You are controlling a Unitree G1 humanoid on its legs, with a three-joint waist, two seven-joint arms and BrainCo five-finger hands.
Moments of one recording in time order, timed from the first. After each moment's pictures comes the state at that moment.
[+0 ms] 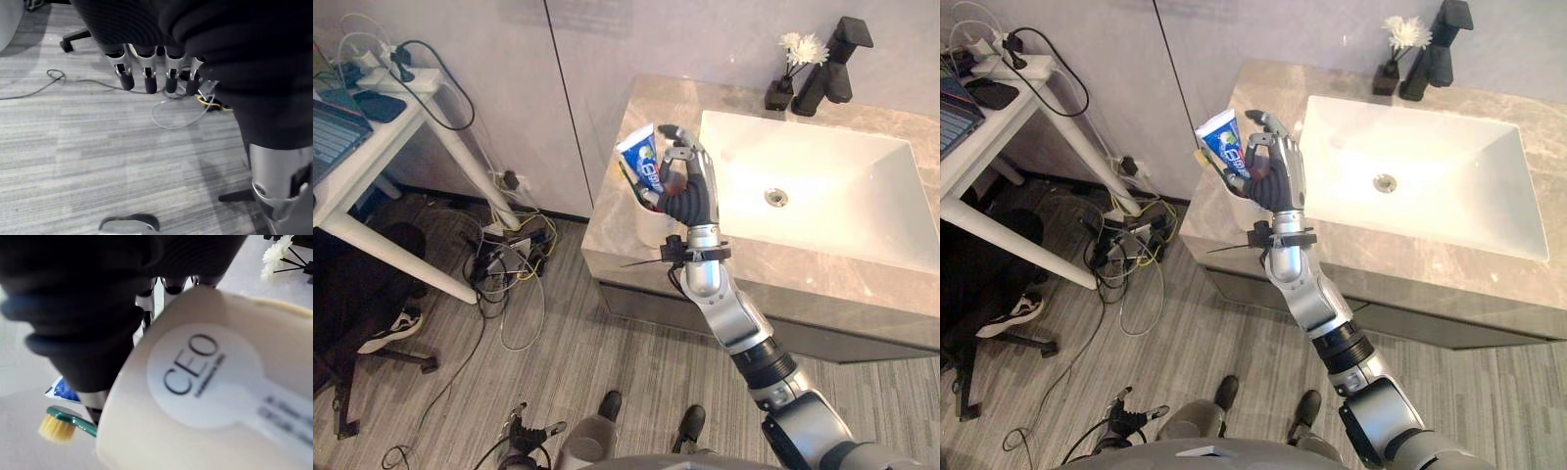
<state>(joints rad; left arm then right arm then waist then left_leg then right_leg) 0.31 0.09 0.09 0.69 0.49 -0.01 0.34 -0.48 -0.10 0.39 0.03 -0.49 -0.08 -0.55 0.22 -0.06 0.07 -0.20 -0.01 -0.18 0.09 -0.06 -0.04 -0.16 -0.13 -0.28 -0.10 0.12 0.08</state>
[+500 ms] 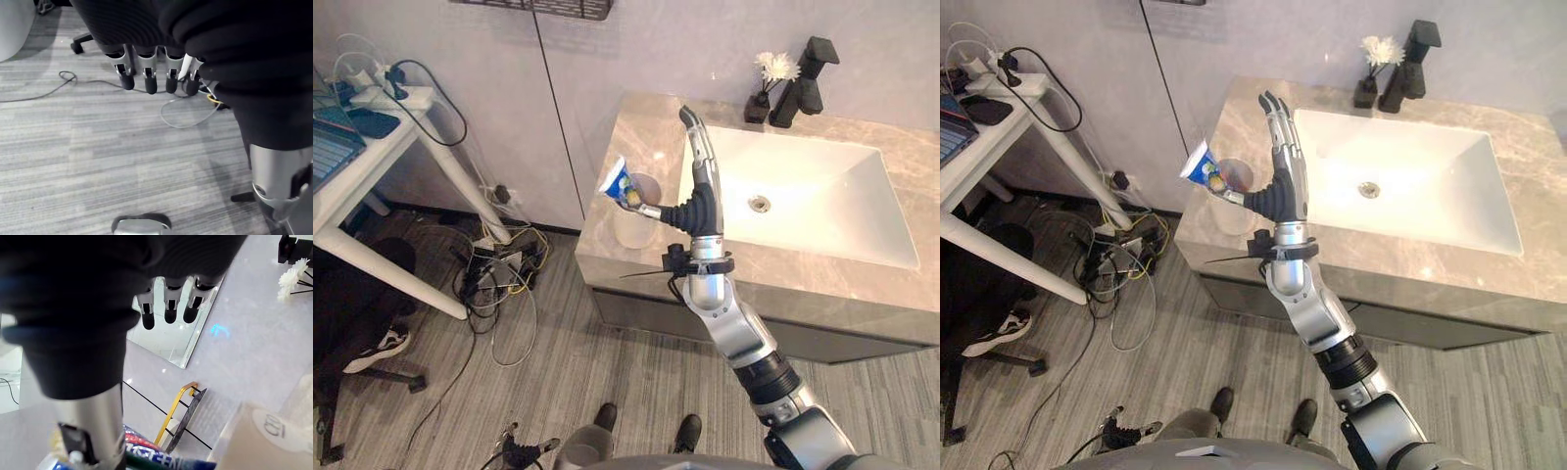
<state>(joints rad) 0.30 0.09 0.12 0.78 0.49 0.00 0.36 -0.41 -0.10 0.39 -0.08 -0.49 -0.10 -0.56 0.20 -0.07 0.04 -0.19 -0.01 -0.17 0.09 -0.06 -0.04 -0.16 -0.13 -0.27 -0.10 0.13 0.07</state>
